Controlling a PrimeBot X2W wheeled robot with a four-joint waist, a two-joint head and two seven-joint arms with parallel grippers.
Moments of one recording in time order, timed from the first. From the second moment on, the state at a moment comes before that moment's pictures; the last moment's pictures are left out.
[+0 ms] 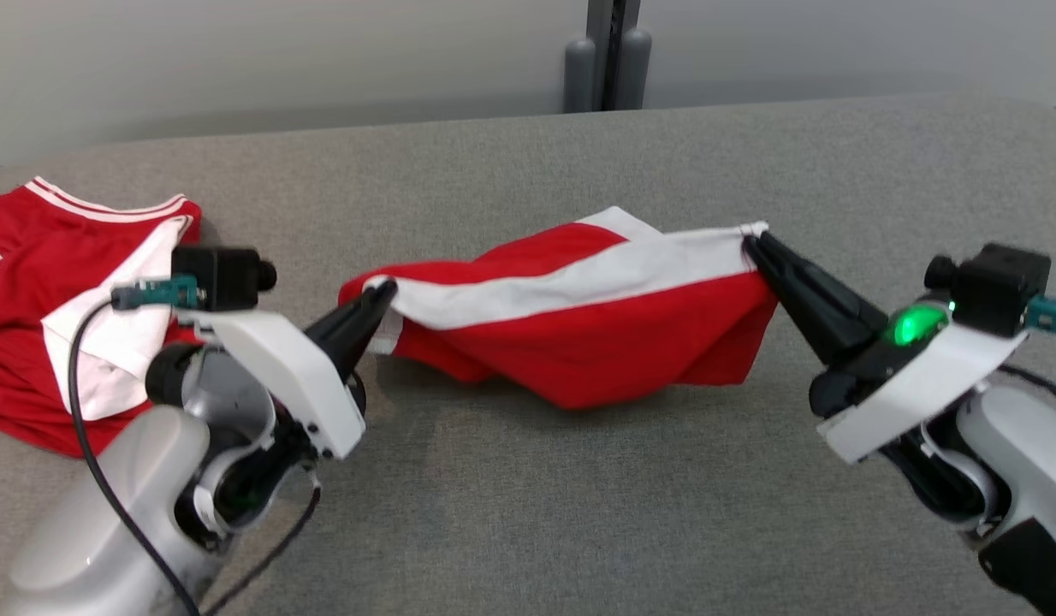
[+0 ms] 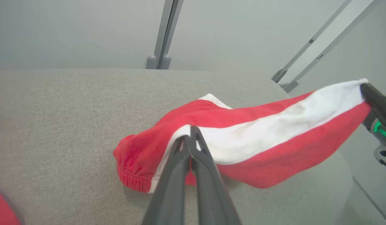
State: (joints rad) left arm -0.47 0.46 -0.60 0.05 -1.02 0.11 0.26; right arm -0.58 -0.55 0.77 0.12 0.96 0.13 -0.24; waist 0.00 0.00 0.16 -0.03
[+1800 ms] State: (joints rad) left arm -1.56 0.33 -0.80 0.77 -1.03 -0.13 0.29; right arm -1.52 -0.53 0.92 0.41 0.86 0.13 -0.26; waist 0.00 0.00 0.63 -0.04
